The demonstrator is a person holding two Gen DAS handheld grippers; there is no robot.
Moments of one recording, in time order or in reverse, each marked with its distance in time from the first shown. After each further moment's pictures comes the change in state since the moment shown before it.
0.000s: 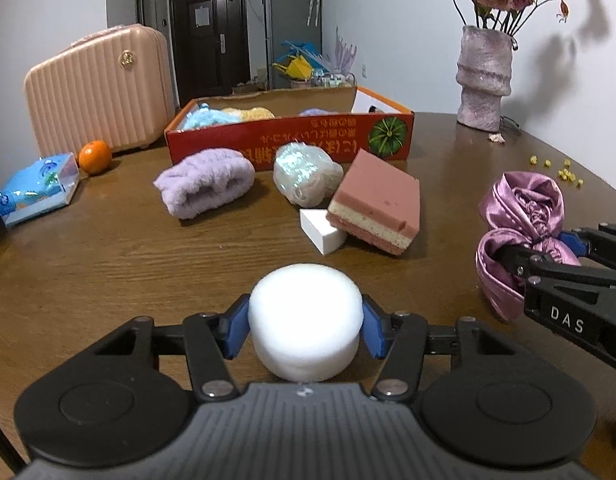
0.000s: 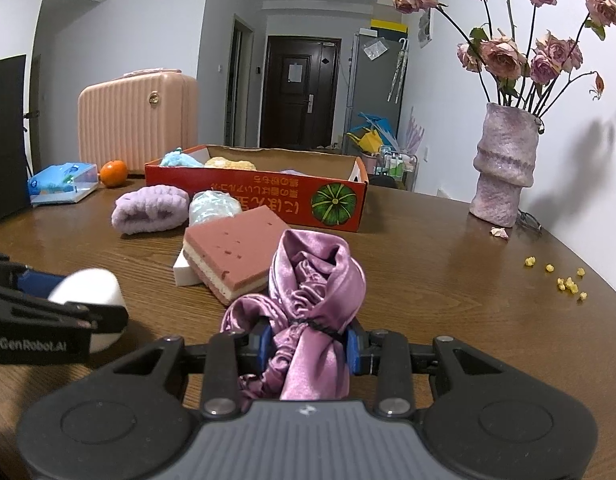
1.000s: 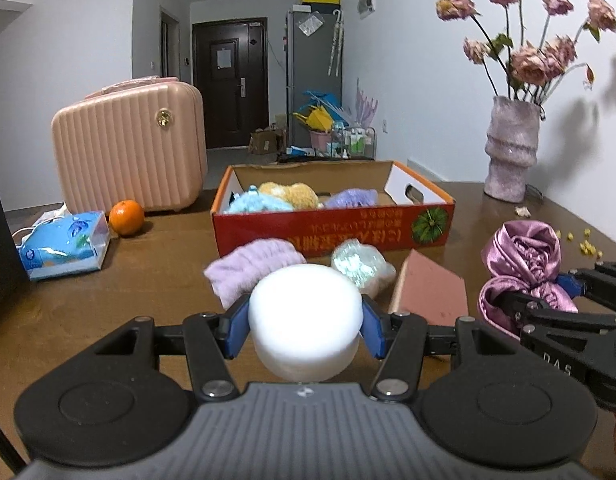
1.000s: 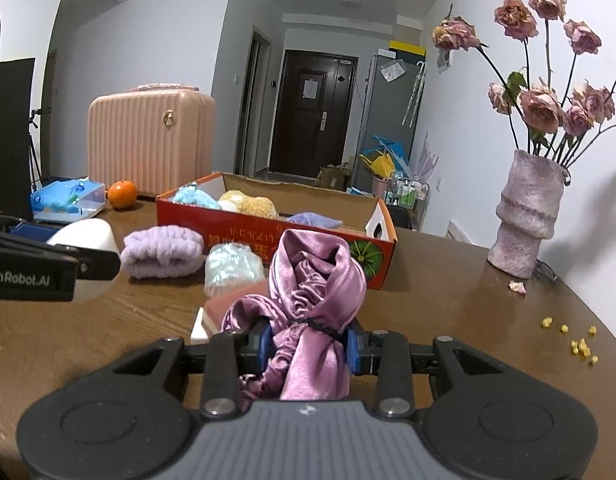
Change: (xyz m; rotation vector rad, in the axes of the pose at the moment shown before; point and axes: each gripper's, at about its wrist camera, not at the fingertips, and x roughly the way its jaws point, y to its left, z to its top) left arm -0.008 0.047 0.057 -0.050 -0.154 0.032; right arm 0.019 0.025 0.051 -0.067 -0.050 0.011
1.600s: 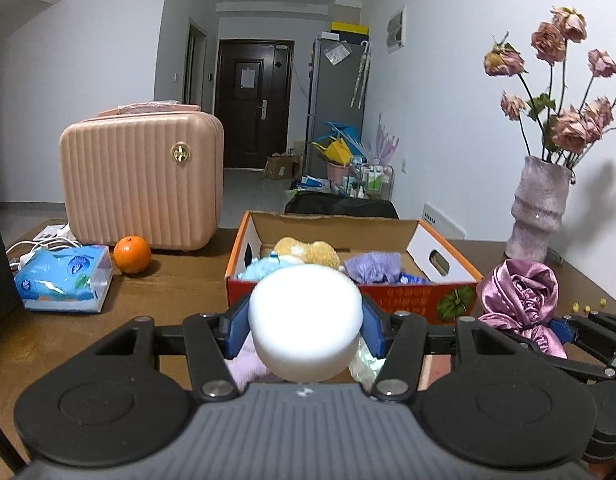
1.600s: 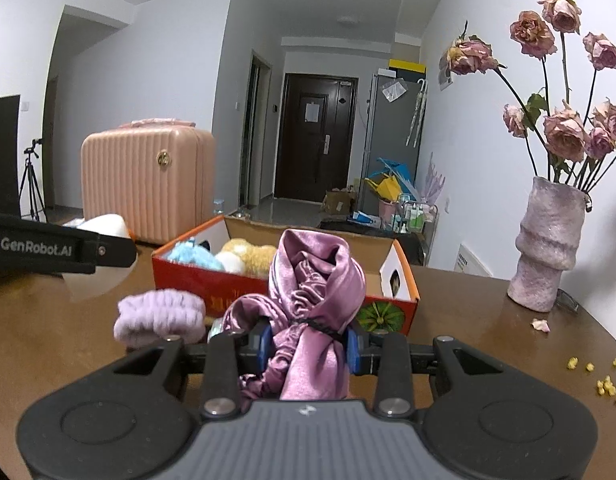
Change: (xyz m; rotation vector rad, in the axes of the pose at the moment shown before) left arm 0.032 0.023 0.052 -0.098 -0.083 0.025; right arm 0.039 0.003 0.046 0.037 -0.078 0.027
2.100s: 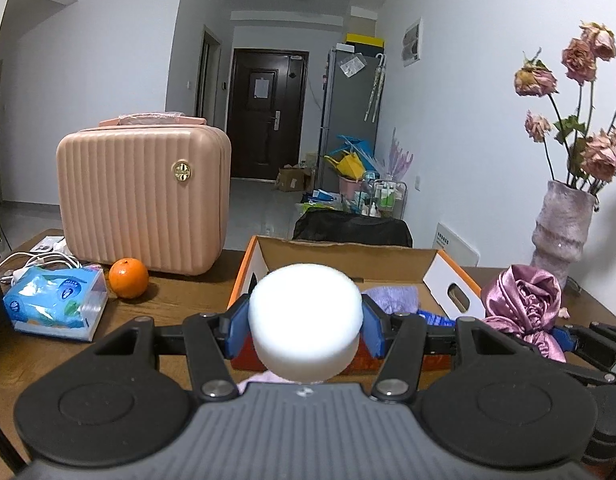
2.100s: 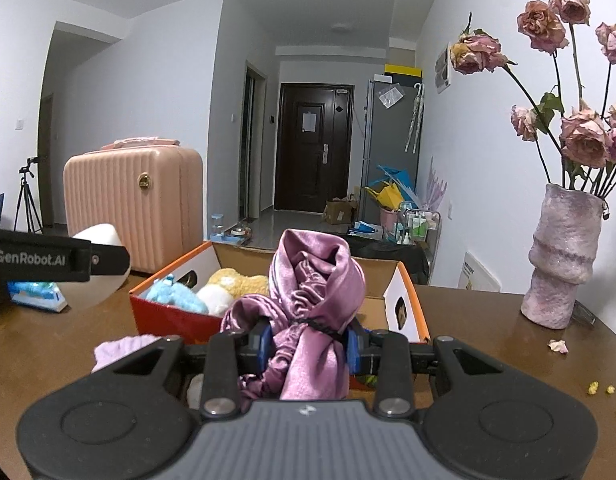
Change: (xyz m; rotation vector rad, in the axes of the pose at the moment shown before) left arm 0.041 0.002 0.026 -0.036 -0.036 0.029; right arm 0.047 -0.013 0.025 0.037 -0.032 0.010
